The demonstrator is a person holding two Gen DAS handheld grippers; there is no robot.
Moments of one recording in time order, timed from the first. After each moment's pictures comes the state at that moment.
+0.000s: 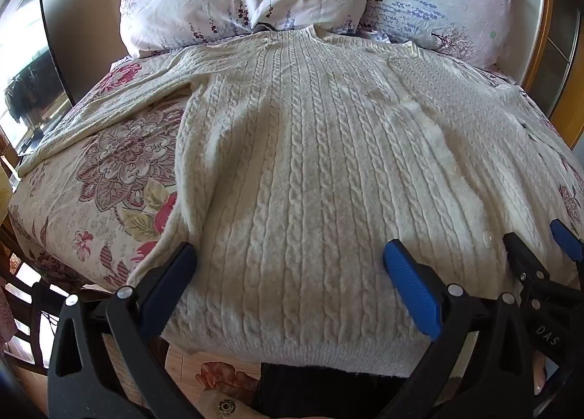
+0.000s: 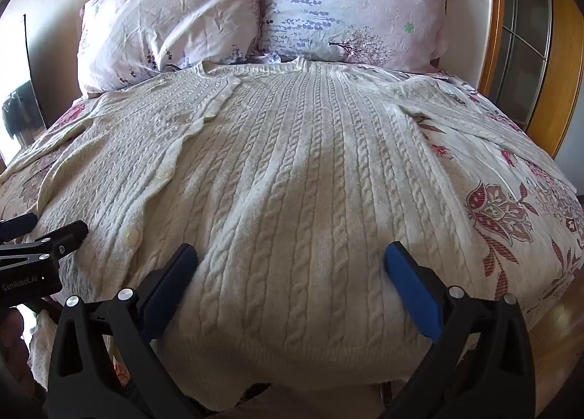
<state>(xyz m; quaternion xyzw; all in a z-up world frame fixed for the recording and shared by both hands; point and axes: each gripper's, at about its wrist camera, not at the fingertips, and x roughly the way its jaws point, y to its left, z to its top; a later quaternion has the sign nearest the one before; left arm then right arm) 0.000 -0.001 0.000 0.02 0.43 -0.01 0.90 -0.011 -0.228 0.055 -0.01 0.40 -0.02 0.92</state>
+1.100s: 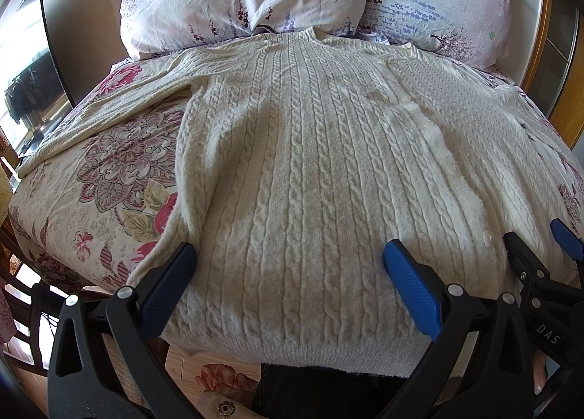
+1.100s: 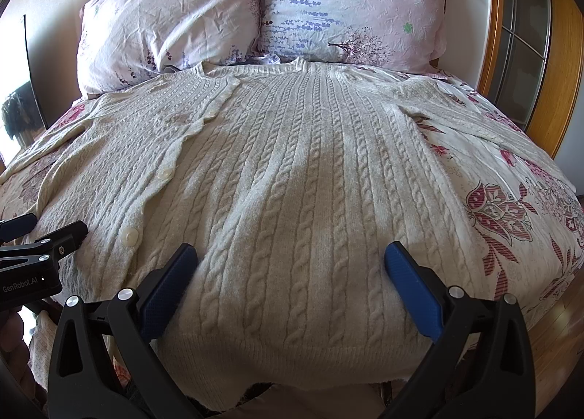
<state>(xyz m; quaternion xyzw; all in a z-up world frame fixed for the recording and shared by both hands) 0.000 -0.001 0.001 0.02 0.43 -0.01 0.90 -0.011 -0.229 0.055 -0.01 0.40 -0.02 0.92</state>
